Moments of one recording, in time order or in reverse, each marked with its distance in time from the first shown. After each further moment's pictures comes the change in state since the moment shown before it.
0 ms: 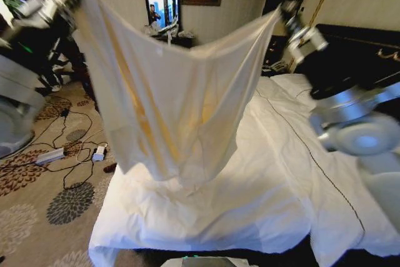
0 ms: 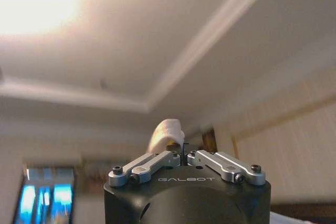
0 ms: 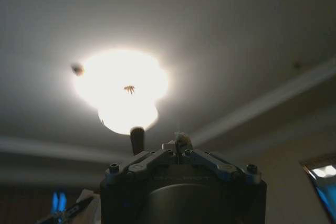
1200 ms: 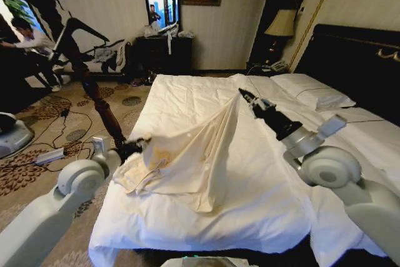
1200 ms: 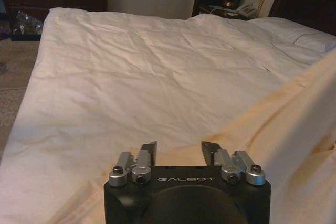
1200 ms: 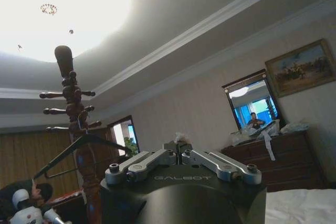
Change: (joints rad) left arm 0.415 -0.138 0.114 -0.003 0.027 0.579 -0.152; right arm -0.200 0.031 -0.052 0.014 -0.131 -0.078 0.187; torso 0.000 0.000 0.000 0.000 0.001
